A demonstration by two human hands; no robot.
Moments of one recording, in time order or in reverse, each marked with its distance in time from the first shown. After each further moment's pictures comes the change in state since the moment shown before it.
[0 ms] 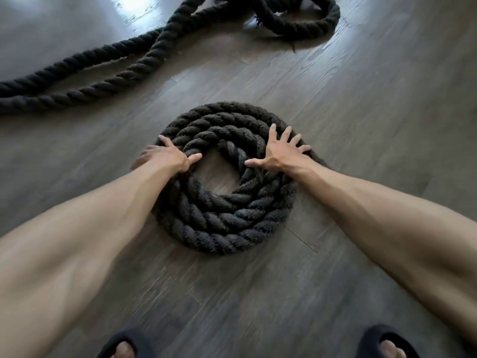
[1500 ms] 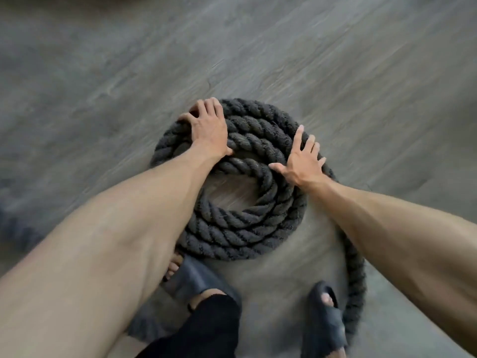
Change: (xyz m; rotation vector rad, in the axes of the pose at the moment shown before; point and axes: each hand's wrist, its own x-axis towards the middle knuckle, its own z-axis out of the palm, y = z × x) left_hand -0.032 -0.058 0.018 0.101 0.004 0.378; right_hand -0.101 -0.070 0.025 -0.132 -0.196 0.096
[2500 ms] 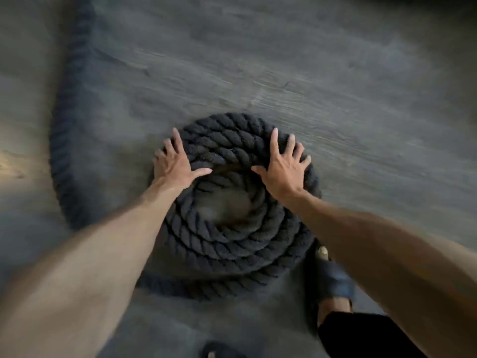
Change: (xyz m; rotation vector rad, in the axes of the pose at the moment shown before) left_hand -0.134 0.098 0.077 -0.670 -0.214 -1.152; right_hand 0.090 -0.025 -0.049 -0.486 -0.066 -1.014
